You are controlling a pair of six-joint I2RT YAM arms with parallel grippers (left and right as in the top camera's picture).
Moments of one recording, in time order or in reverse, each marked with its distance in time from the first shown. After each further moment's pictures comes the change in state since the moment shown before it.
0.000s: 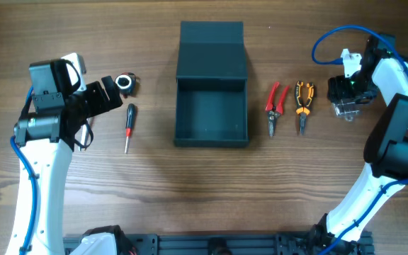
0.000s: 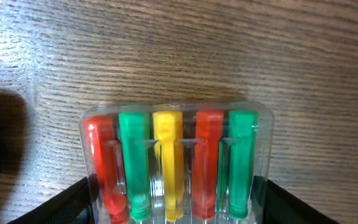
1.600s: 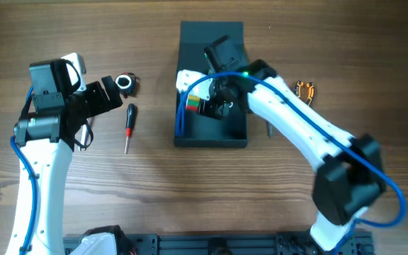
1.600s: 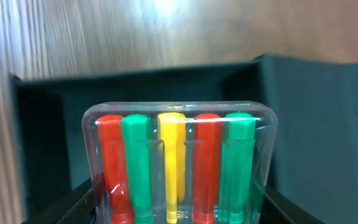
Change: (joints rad) left arm 0.000 0.000 0.000 0.000 0.000 0.000; right arm 0.894 -0.242 0.006 0.008 -0.202 -0.441
